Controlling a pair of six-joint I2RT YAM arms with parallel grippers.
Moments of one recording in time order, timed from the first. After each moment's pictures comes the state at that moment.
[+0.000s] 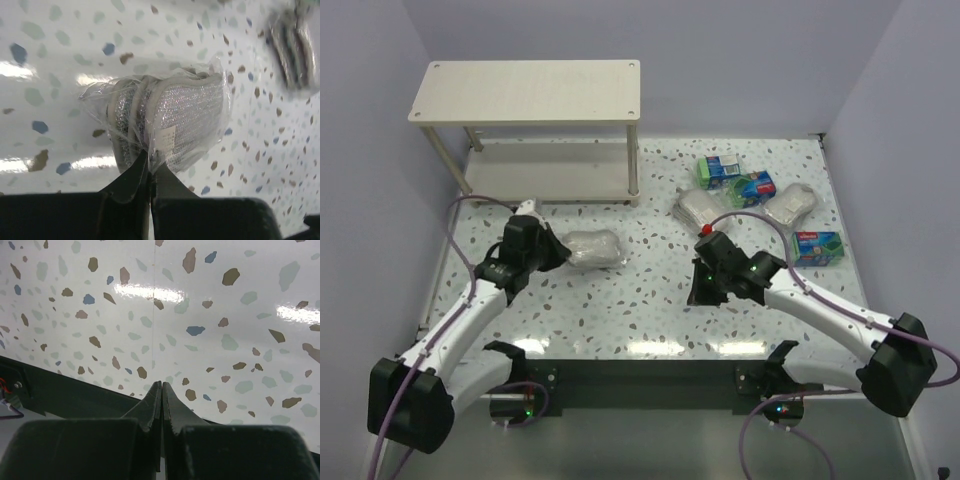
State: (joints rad) left arm -0.34 0.99 0.61 -0.33 0.02 -0.62; right arm 0.77 1.16 0.81 -0.72 -0.02 0.80
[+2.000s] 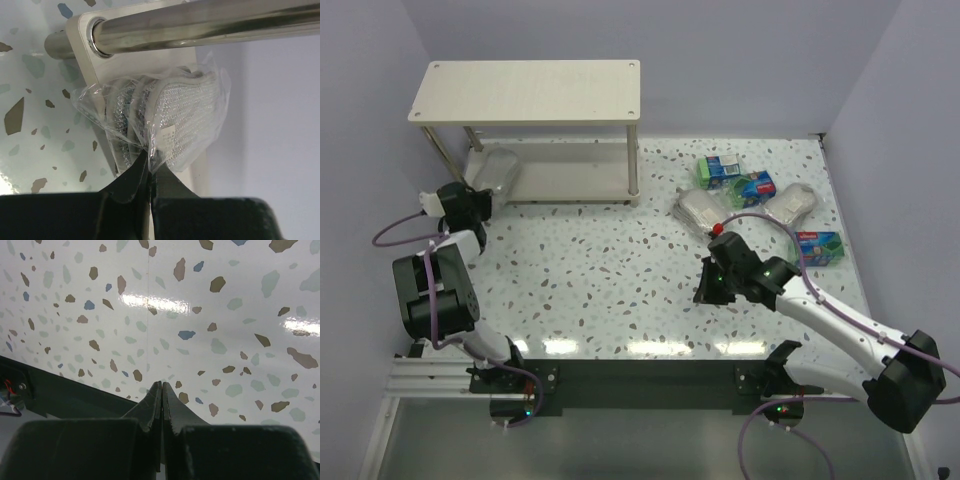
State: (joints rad) left arm 0.33 1.60 0.80 0.38 -0.03 -1.23; right arm 0.71 1.06 0.75 -0.70 -0.04 0.76
